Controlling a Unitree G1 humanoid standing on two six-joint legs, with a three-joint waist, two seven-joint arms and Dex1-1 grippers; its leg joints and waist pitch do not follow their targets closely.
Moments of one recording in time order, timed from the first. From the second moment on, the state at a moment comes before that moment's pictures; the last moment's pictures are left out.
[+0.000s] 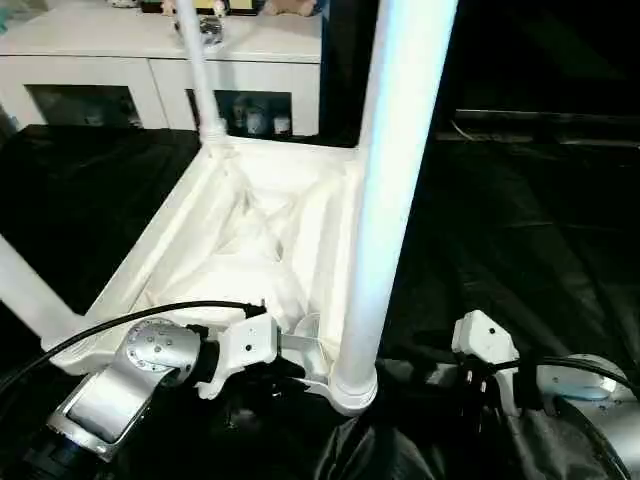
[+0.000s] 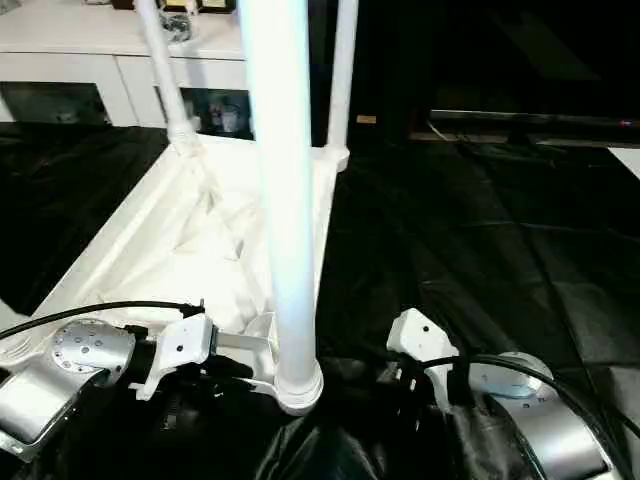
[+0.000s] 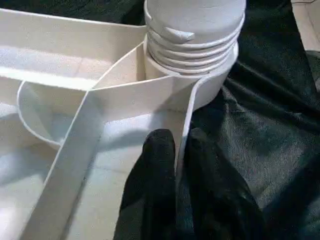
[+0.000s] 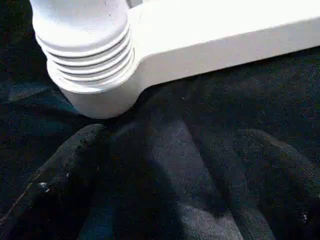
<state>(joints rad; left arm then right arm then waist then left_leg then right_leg) -0.20 0.63 -0.39 -0.06 -0.10 0.24 -1.14 0.01 -0.65 0.19 -0.16 0.19 0.34 0.97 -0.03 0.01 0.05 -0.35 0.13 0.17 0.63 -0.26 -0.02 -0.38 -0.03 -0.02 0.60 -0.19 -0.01</state>
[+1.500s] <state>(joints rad) -0.32 0.38 -0.43 0.05 0.00 0.37 -0.85 -0.24 -0.45 0.22 0.10 0.18 0.26 0.89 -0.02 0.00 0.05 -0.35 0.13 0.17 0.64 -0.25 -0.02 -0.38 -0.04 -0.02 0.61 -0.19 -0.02</state>
